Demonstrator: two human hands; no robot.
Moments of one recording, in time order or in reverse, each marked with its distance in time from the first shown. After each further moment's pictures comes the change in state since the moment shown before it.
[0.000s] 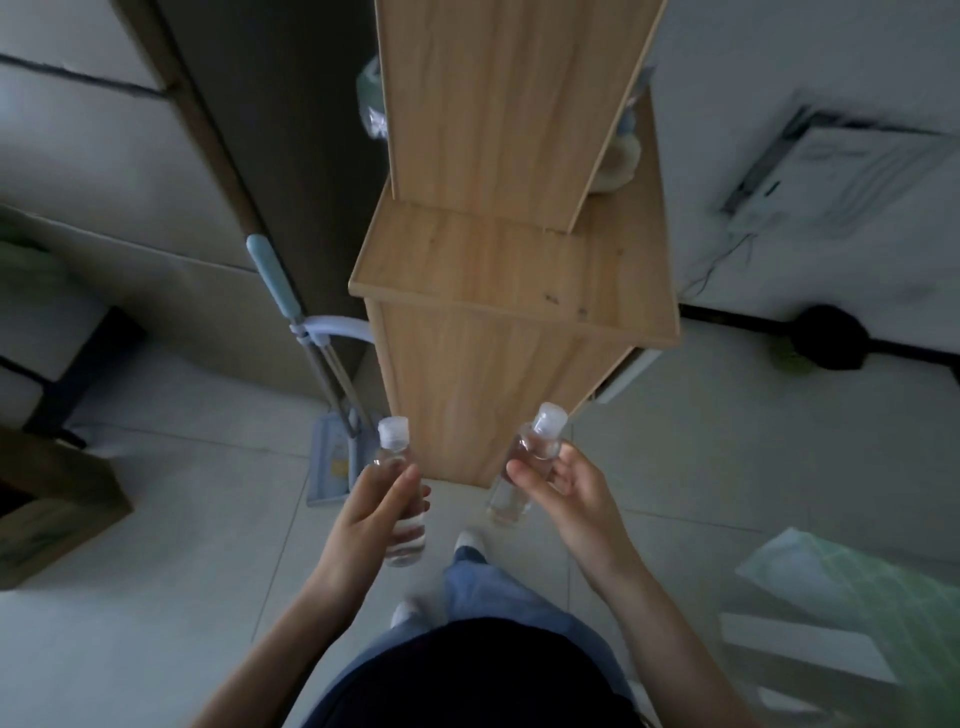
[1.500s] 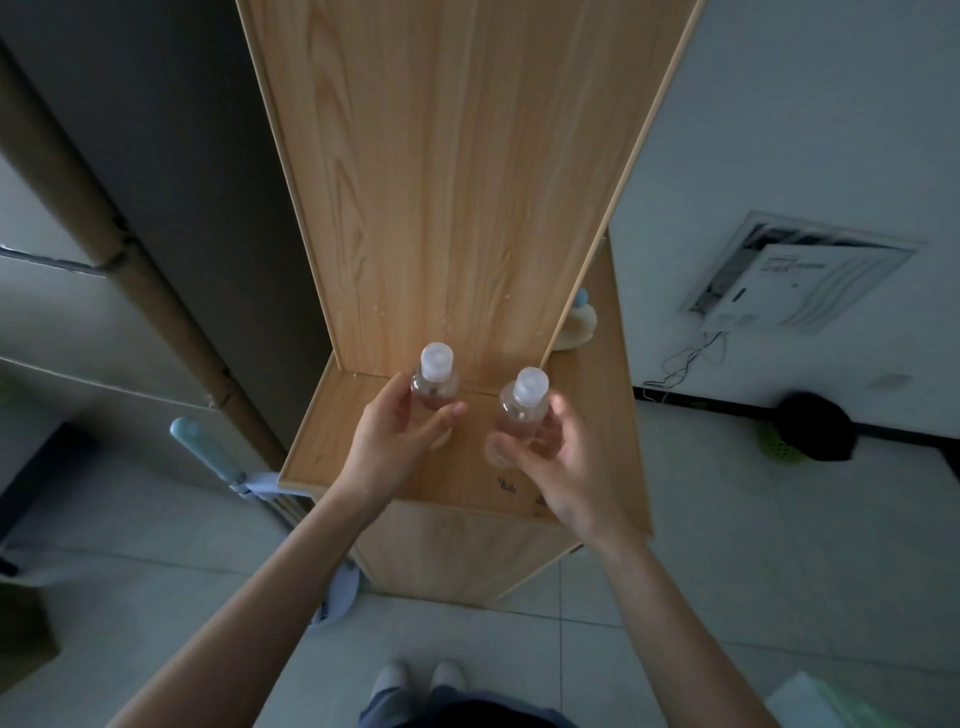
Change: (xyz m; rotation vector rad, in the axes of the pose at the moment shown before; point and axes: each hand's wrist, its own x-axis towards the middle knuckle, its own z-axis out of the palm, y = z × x) left_hand 0.179 0.144 0.090 0.395 0.009 0.488; right_hand 0.161 -0.130 -0.025 -0.254 0.026 -0.265
